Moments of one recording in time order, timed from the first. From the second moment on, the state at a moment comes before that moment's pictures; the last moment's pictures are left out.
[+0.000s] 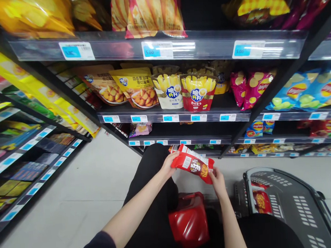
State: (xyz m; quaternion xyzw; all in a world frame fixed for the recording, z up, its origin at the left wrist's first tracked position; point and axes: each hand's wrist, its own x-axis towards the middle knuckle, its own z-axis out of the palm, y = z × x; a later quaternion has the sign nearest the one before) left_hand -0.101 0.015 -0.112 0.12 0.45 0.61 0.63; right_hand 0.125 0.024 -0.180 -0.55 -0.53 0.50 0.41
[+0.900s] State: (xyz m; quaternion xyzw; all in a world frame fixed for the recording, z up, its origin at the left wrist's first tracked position) left_hand -0.105 0.020 -0.121 0.03 0.27 0.63 0.73; right_hand 0.140 0.025 -0.122 -0.60 -0.59 0.30 0.45
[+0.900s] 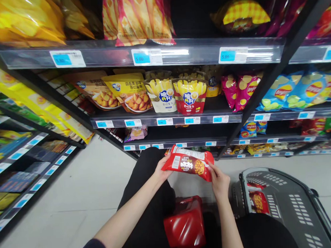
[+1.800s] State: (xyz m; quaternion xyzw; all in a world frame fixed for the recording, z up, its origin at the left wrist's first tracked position) left_hand -0.102 0.016 -0.111 0.02 0.24 0.61 0.75; right_hand 0.127 0.017 -0.093 -0.54 -0.51 0.39 0.54
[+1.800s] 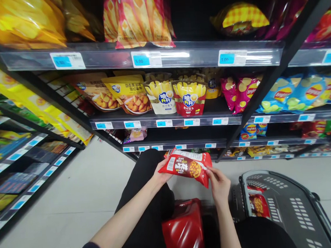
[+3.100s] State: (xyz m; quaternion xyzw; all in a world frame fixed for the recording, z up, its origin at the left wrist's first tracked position) left_hand -0.104 0.019 -0.118 0.06 0.25 0.62 0.75; right_hand 0.132 0.012 -0.089 -0.48 -0.79 -0.07 0.38
